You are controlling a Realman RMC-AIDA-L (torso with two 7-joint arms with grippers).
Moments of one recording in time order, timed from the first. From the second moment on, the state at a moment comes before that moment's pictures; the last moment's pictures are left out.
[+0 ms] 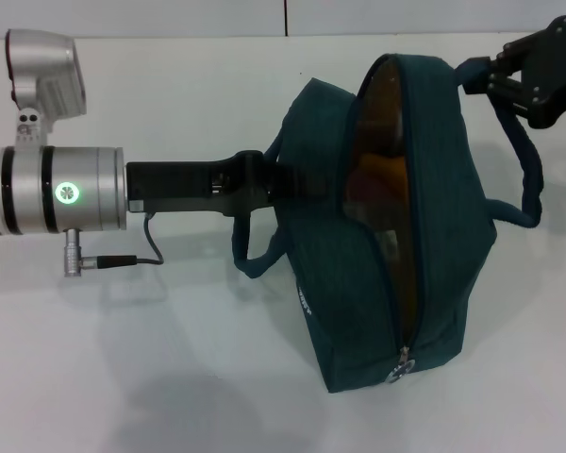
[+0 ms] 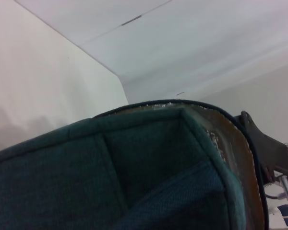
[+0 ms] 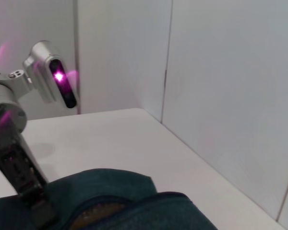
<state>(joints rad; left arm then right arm) -0.59 -2.09 0.91 0.63 1.78 1.61 -2.33 0.49 2.01 -1.05 -1.34 -1.92 -1.44 1.77</state>
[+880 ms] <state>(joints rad) -0.56 -2.09 0.91 0.60 1.78 1.58 -2.30 0.37 2.01 -0.99 -1.44 -1.86 -1.53 1.71</state>
